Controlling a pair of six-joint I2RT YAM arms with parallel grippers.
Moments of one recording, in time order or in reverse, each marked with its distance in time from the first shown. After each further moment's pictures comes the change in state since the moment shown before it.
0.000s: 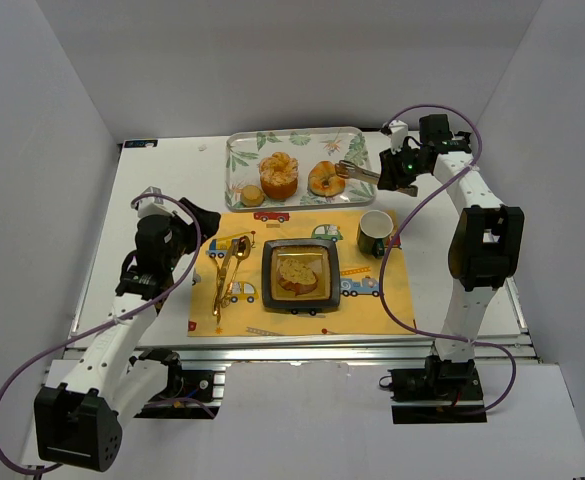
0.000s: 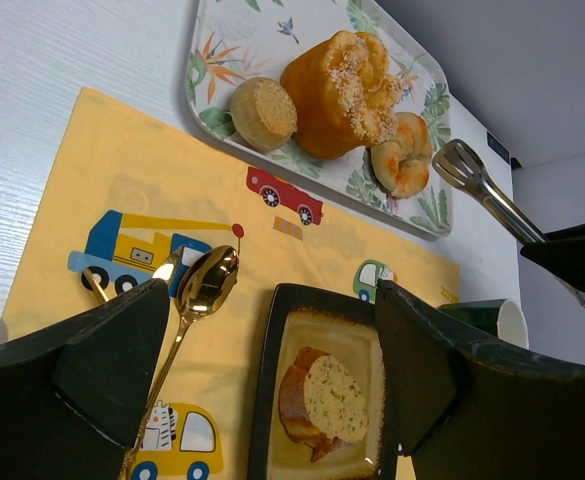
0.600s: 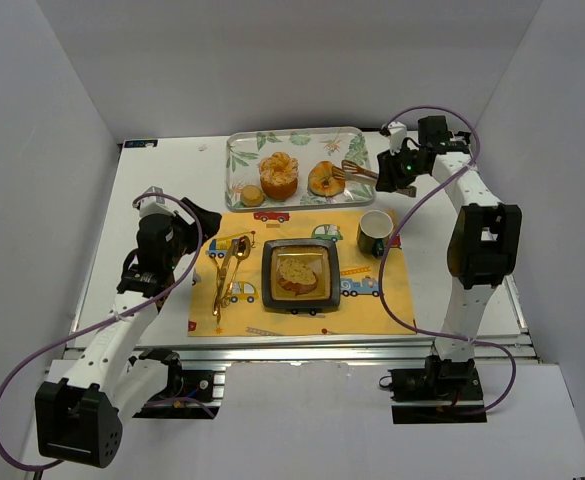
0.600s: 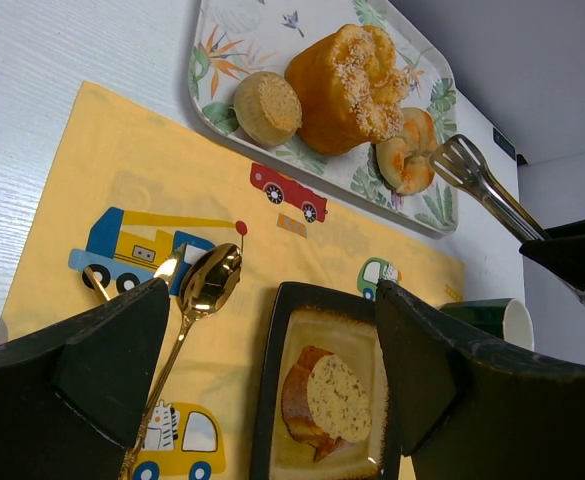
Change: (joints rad) left arm 0.000 0.023 0.000 0.006 0.004 0.000; right arm 0.000 0.019 0.000 0.014 0.002 -0.003
